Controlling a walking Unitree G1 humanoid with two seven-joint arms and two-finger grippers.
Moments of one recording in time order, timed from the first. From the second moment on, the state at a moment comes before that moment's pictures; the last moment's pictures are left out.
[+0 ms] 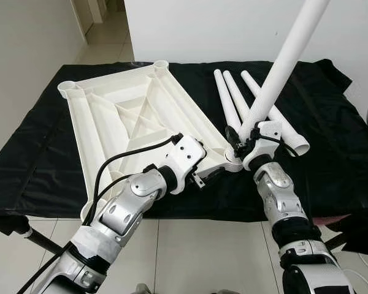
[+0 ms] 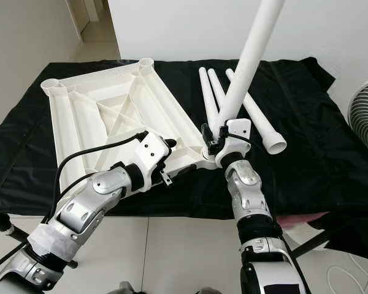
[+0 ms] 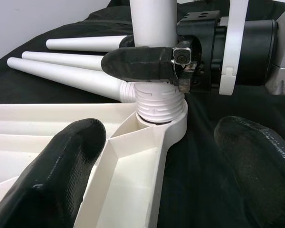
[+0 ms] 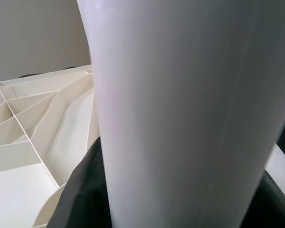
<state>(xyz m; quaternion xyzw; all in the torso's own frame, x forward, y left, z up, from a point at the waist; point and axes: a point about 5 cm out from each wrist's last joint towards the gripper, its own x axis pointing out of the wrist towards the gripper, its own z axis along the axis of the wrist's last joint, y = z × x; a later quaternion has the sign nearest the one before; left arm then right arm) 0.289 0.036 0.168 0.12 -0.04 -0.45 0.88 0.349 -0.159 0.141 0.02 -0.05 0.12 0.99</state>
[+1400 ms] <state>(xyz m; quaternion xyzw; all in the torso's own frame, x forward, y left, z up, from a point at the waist) 0.289 0.036 0.173 0.12 -0.05 -0.45 0.88 0.352 -0.142 0.148 -0.08 -0.05 0.17 0.98</state>
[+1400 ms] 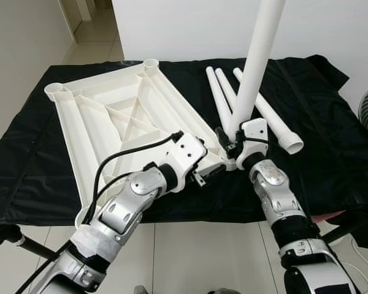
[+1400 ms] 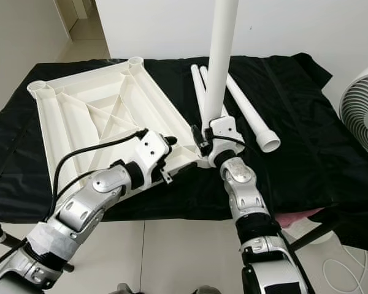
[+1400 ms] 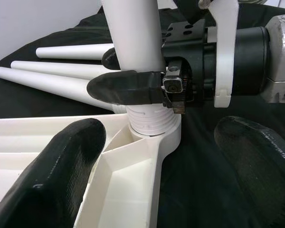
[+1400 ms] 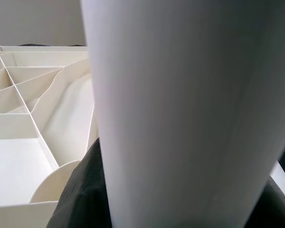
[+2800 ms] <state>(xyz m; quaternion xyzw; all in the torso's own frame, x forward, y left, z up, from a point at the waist) 0.287 0.031 0.175 0.12 -0.06 -0.46 0.88 0.334 -0.142 0.148 -0.10 -0.08 0.18 0.97</state>
